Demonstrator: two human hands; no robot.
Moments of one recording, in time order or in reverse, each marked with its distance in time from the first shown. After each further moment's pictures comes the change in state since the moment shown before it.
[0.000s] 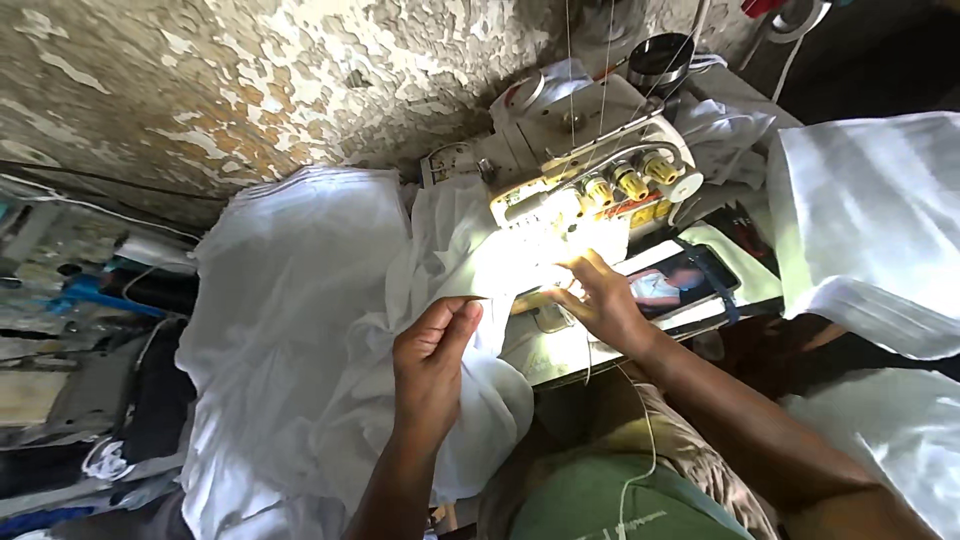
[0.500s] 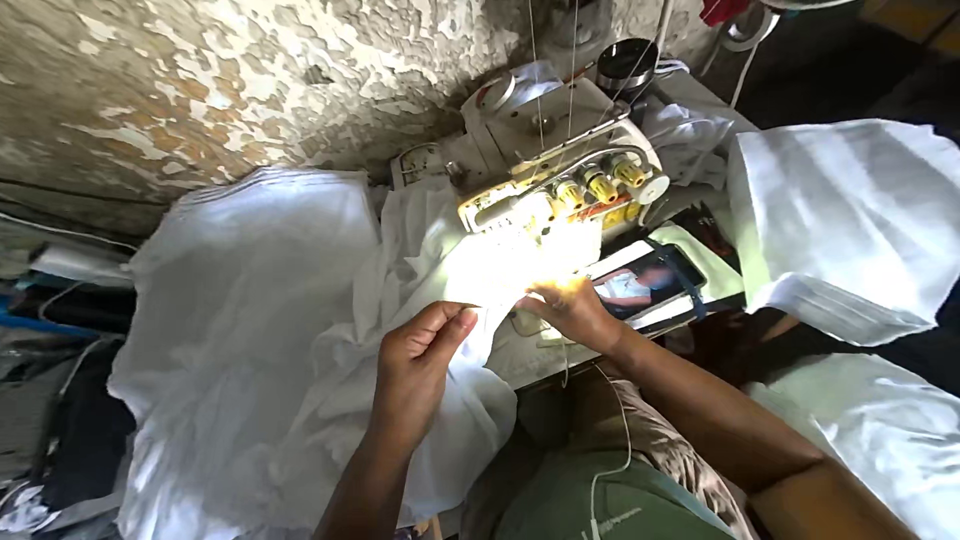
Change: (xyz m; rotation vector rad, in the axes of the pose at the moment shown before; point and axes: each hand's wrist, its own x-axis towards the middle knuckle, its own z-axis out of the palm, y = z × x) left_hand 0.010 -0.002 0.004 0.097 -0.169 -0.036; right_hand -0.003 0.021 0.013 0.053 -0.017 -0.125
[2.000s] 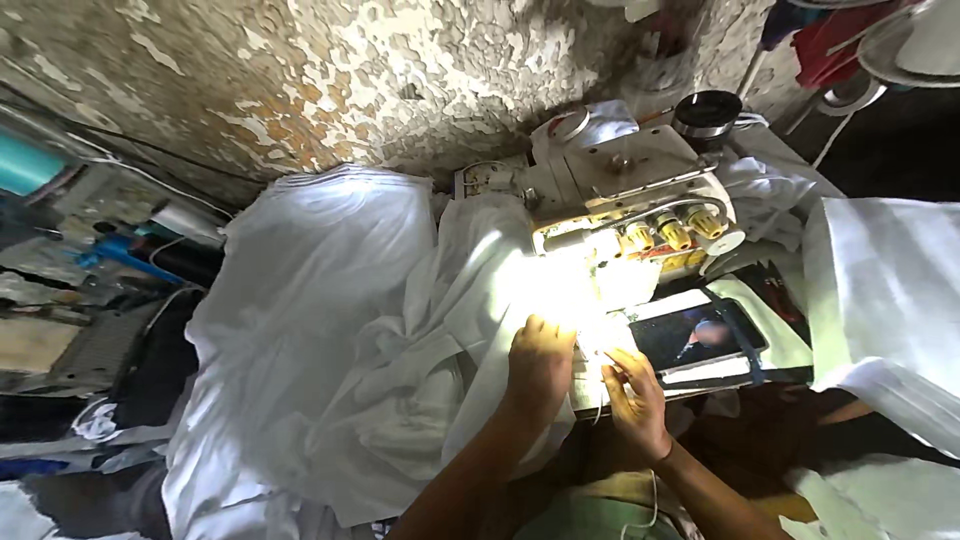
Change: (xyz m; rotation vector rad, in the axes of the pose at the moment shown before) left_hand 0.018 -0.057 0.089 0.772 0.146 0.424; right_hand -0.089 -0.001 0.026 -0.012 0.307 0.123
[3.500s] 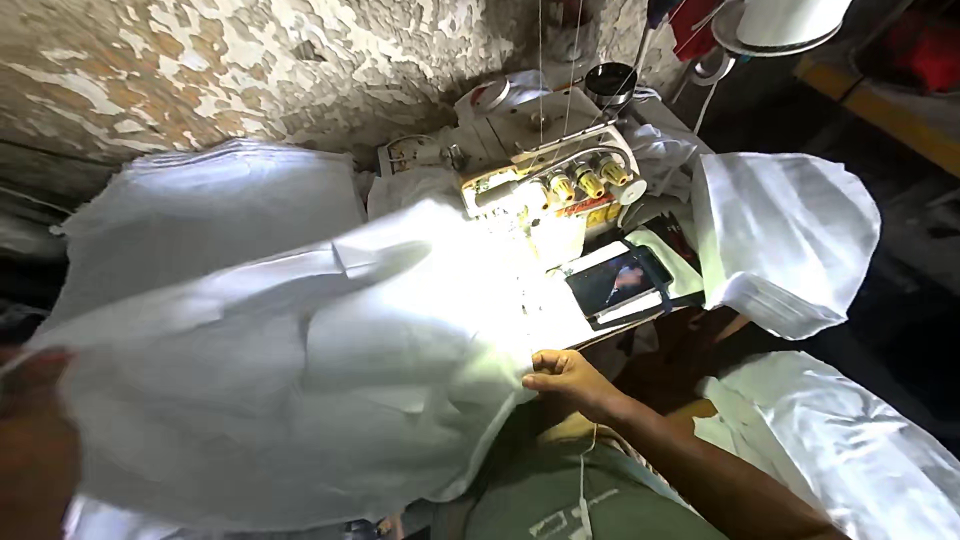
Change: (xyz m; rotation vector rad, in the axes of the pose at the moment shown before) left_hand -0.081 -0.234 -0.229 0.048 0.187 -0.637; right_hand -0.002 -0.052 -0.031 0.804 -0.625 0.986
